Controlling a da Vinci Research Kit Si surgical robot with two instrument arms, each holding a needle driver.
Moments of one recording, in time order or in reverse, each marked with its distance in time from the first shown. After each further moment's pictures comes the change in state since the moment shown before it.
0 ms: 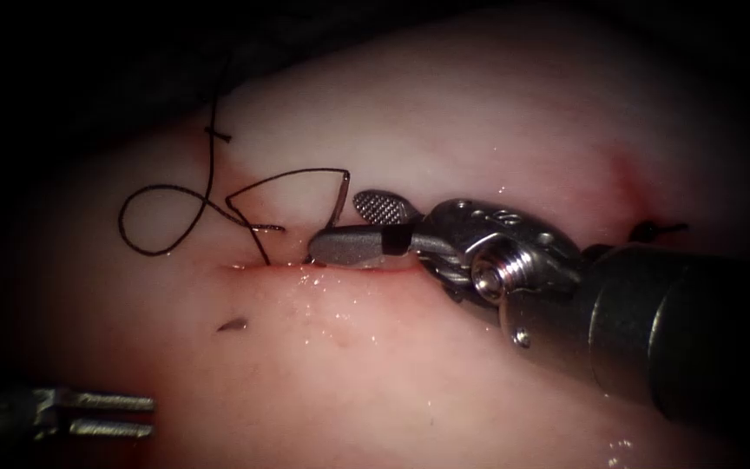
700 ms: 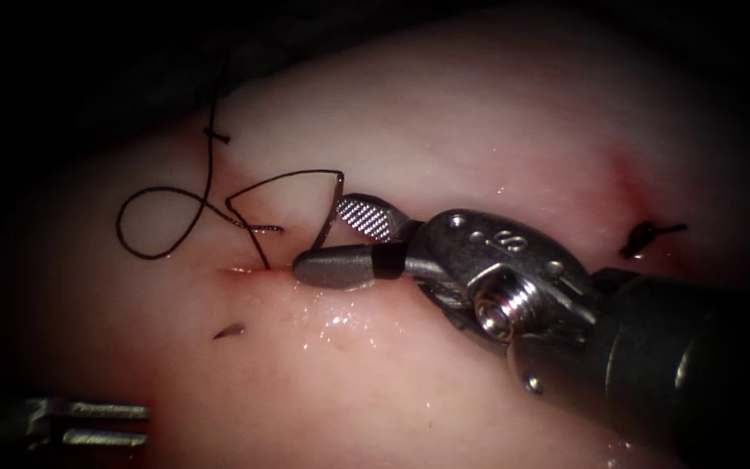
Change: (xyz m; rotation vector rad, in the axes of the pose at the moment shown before) right arm 0.000 -0.003 -0.002 0.050 0.031 -0.183; left arm 0.000 0.000 -0.001 -0.016 0.015 -0.018
